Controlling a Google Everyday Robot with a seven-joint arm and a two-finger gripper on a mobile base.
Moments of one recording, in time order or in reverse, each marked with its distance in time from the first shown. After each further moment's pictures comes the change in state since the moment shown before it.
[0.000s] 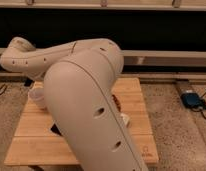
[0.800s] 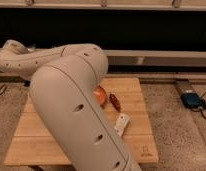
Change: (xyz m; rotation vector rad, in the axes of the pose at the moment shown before) arm -0.009 -0.050 0.024 0.068 0.000 -0.021
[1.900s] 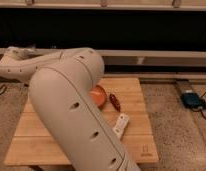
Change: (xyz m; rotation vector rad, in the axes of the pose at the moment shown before) arm -0.017 -0.015 0.031 0.061 -0.017 0.037
